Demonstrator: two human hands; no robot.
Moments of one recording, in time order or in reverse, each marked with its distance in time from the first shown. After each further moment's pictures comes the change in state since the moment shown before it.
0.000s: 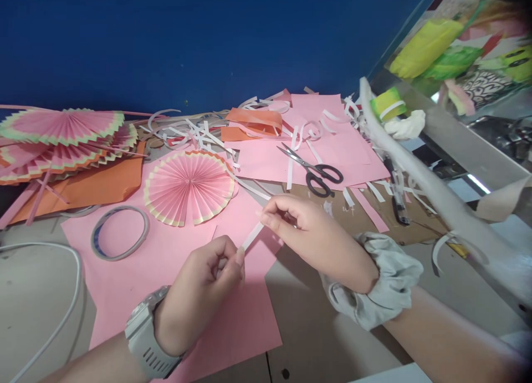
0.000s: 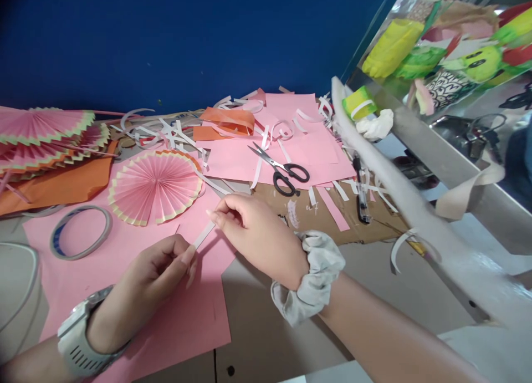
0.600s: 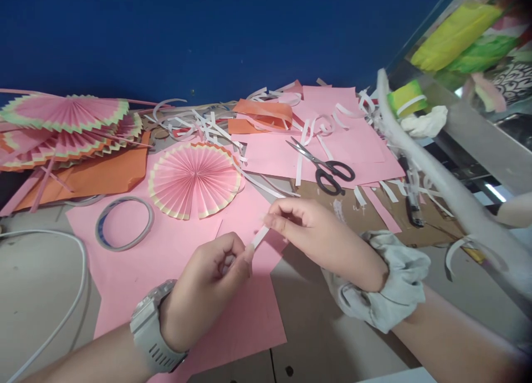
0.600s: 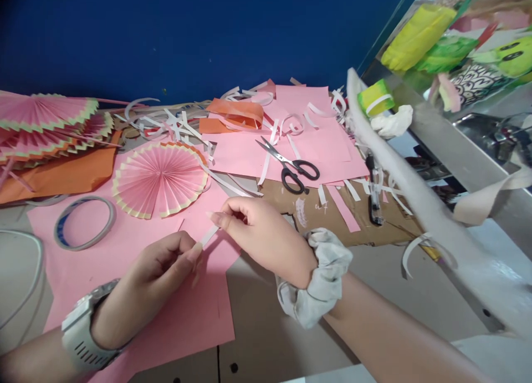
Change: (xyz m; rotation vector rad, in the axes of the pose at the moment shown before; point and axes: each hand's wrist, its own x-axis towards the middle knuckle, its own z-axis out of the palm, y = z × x) left_hand -0.003 0.001 0.002 -0.075 -0.030 0.052; right_hand 0.002 0.008 0.004 0.050 -0.139 0.045
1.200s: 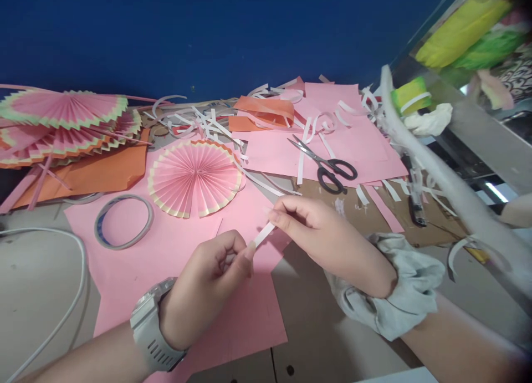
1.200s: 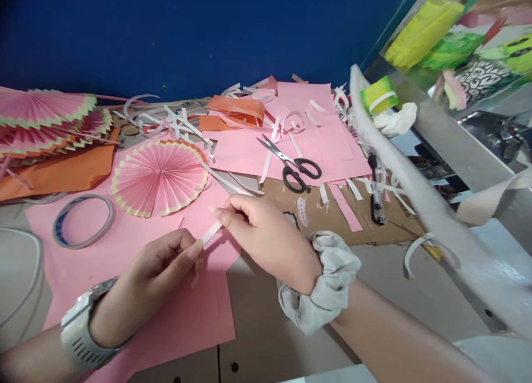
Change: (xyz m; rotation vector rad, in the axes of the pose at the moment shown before) left_hand 0.001 -0.001 -0.002 0.046 0.005 0.019; right_hand -0.003 -0.001 0.001 -0.055 0.046 0.025
